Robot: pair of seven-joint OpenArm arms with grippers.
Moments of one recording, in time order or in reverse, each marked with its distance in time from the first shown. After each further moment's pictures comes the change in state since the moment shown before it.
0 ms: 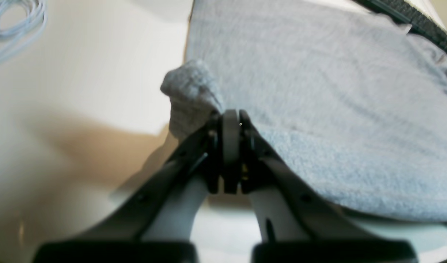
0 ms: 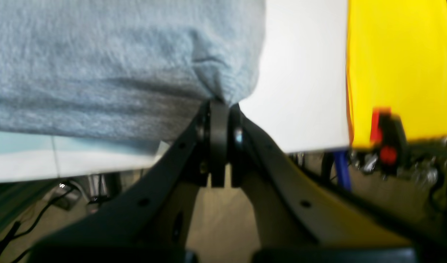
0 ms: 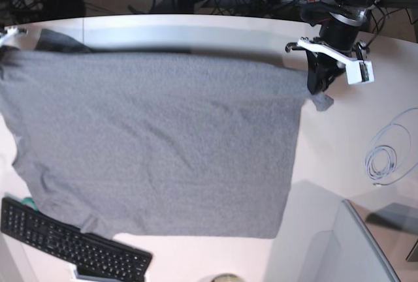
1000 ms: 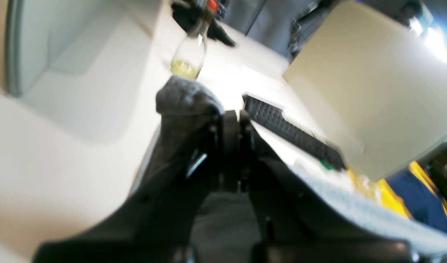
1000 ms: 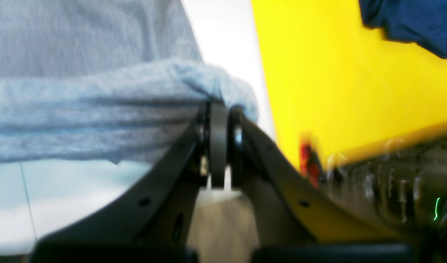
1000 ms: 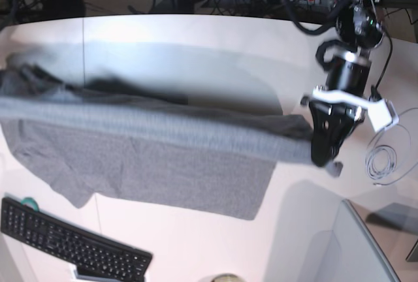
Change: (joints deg) left arm -18.4 10.0 -8.8 -0.3 -13.8 -16.3 1.6; right arm 15.7 8.4 2.5 4.2 5.5 0.4 -13.1
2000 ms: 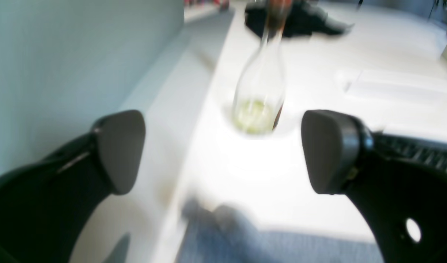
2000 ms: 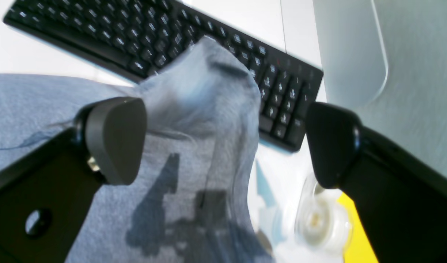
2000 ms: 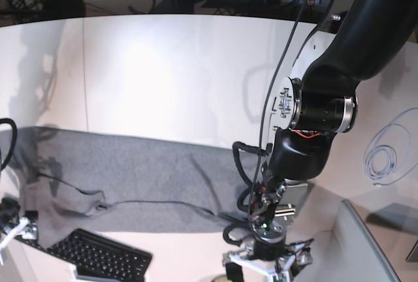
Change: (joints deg) left arm -67.4 3.1 23.1 -92.2 35.6 31.5 -38.3; right arm 55.7 18.0 -62.6 -96.0 -0.9 -22.0 55.6
